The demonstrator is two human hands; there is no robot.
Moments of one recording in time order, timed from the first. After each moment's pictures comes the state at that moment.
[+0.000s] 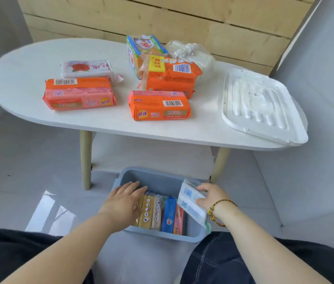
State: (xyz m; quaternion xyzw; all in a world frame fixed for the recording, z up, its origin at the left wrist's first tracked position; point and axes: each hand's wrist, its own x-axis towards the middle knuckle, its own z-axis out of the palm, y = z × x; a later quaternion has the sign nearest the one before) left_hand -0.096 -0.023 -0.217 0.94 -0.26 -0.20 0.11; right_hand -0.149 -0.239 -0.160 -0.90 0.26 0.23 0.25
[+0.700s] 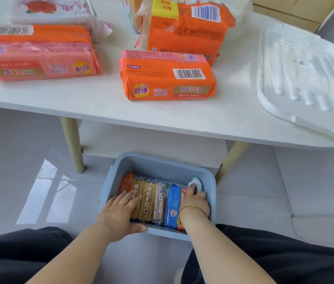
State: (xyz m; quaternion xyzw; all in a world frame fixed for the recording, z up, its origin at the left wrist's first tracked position) left_hand -0.091 -0.024 -0.290 0.90 -0.23 -0.37 0.08; right_hand -0.111 -0.212 -0.303 -0.87 0.33 0.36 0.05
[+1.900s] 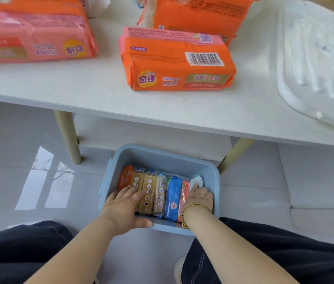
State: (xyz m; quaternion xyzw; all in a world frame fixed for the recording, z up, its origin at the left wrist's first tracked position) left_hand -0.085 -0.031 -0.302 0.89 -0.22 -0.40 0.09; right_hand -0.113 -0.213 -0.312 -0.84 0.16 0.48 -0.18
